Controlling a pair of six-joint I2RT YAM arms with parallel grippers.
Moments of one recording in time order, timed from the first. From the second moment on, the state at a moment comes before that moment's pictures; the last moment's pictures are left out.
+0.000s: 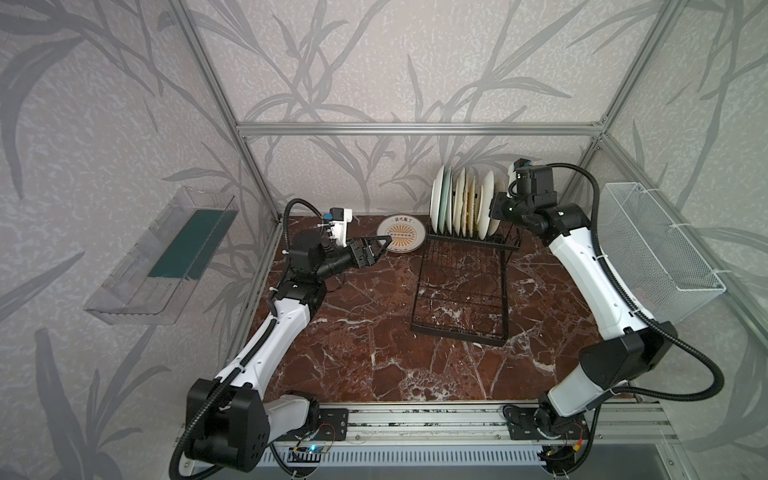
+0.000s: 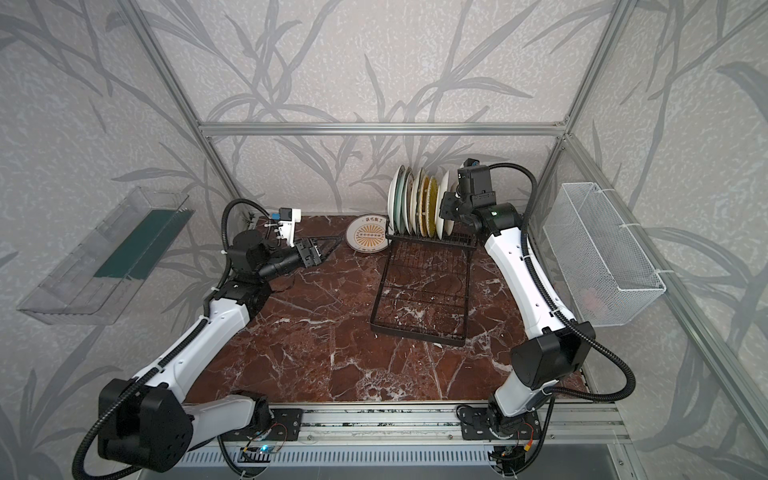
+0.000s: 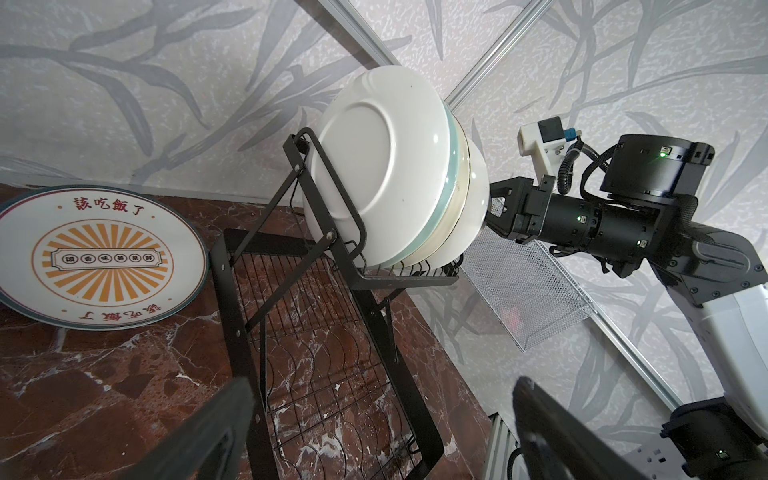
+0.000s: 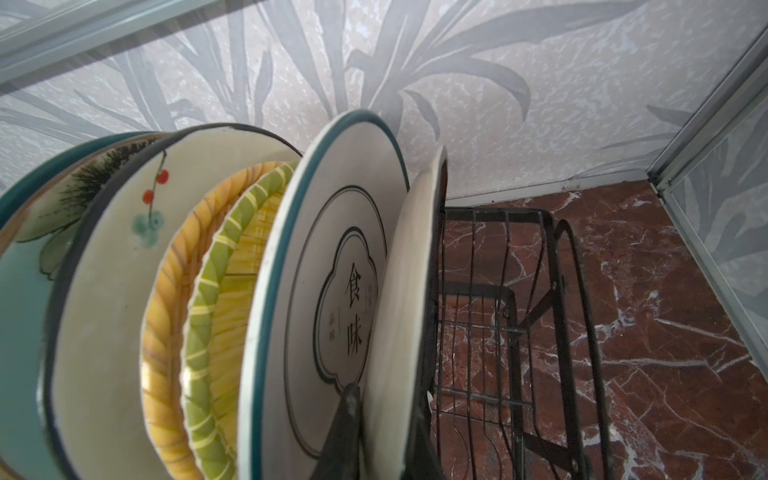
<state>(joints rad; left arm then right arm) -0.17 1.21 0.91 0.22 0.74 -0.65 0.28 1.64 1.84 -0.76 0.09 0.37</state>
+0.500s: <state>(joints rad) -0.17 1.21 0.90 0.22 0.74 -0.66 0.28 1.63 1.82 -0.72 0.10 0.35</state>
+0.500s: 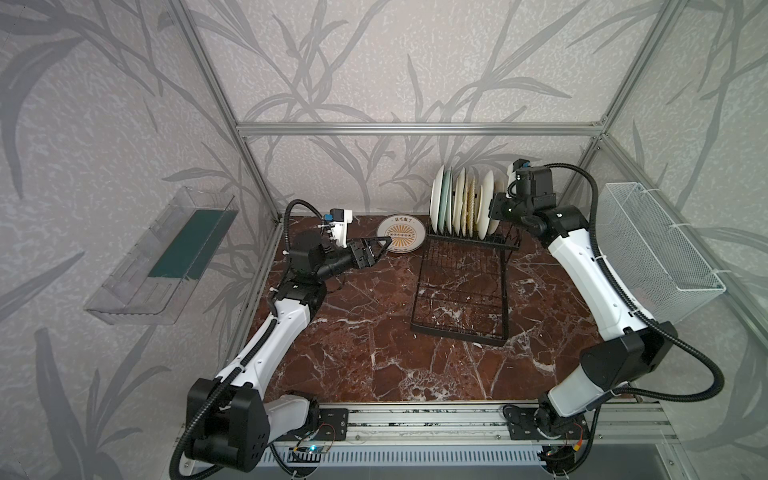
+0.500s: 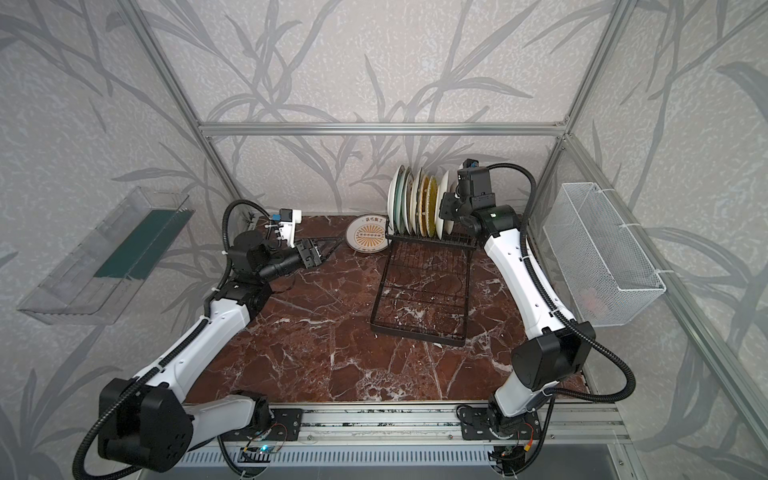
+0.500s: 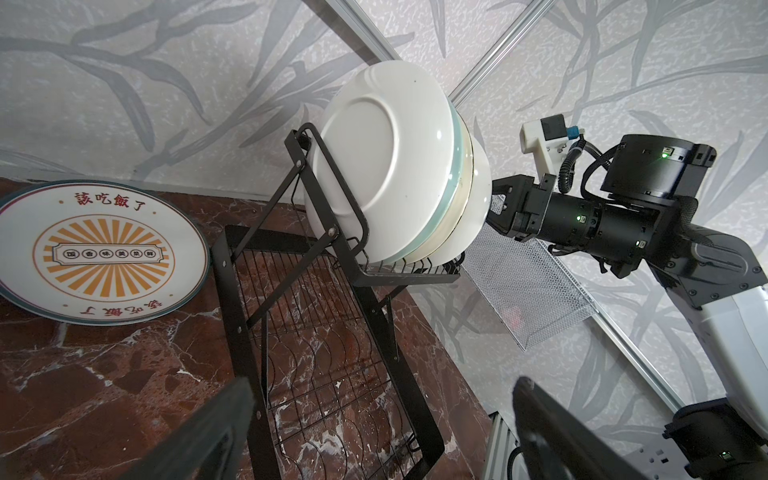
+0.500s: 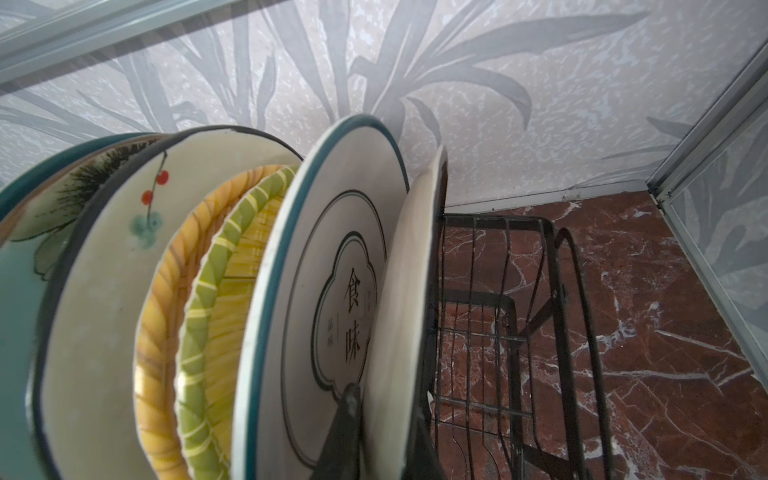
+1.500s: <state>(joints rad) -0.17 1.21 0.90 0.19 0.69 -0.67 0.28 1.51 1.81 -0.66 0.08 0.32</state>
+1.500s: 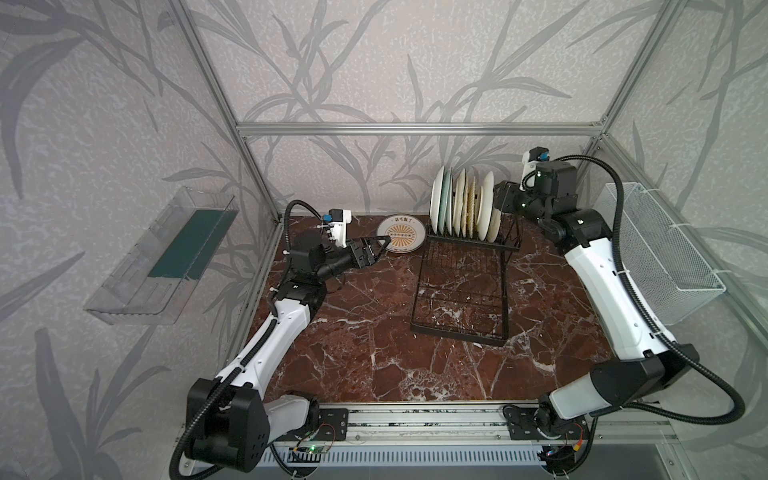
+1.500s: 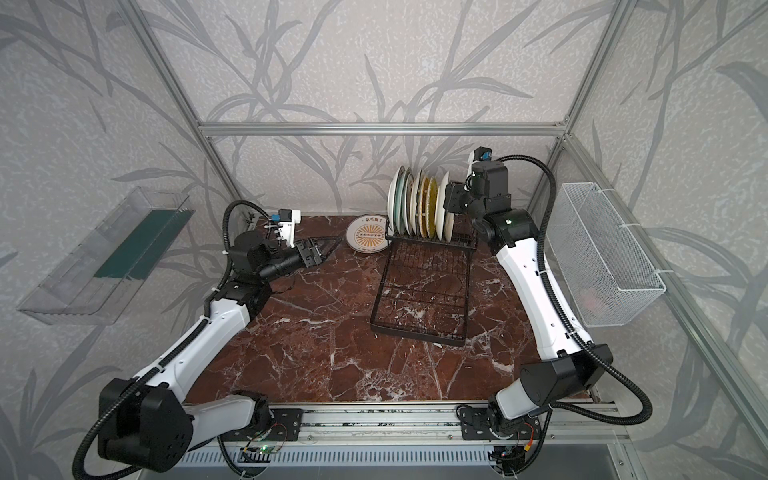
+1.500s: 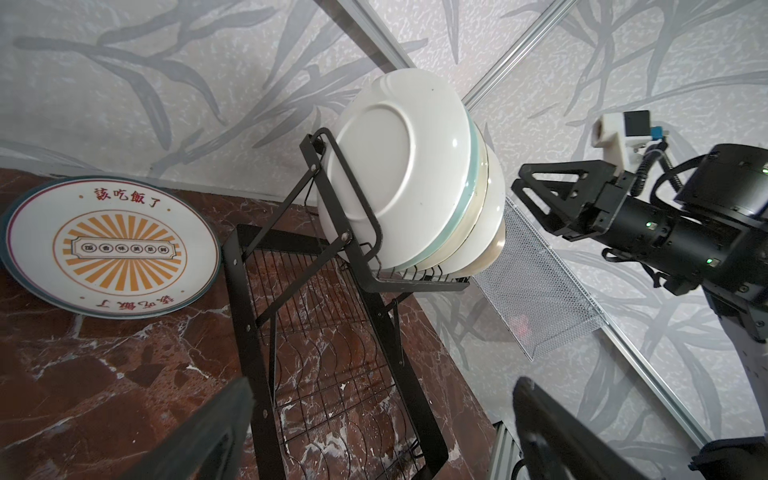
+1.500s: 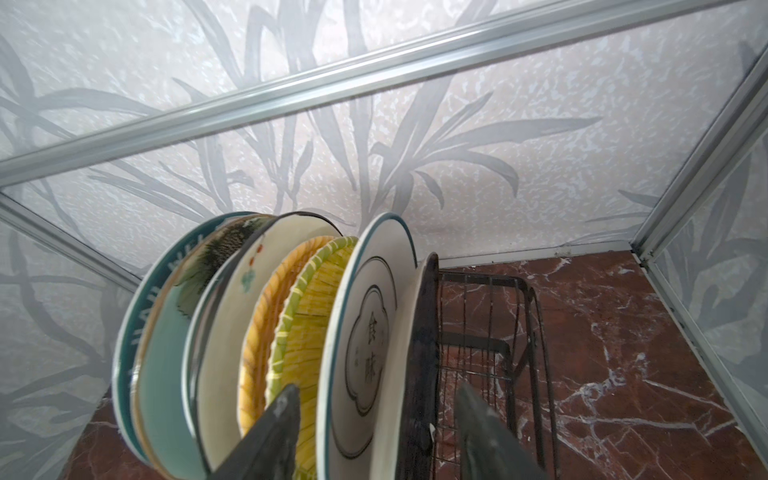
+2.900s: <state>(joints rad) -0.18 2.25 1.47 0.11 0.37 -1.12 0.56 0.93 0.90 -0.33 -0.18 0.31</state>
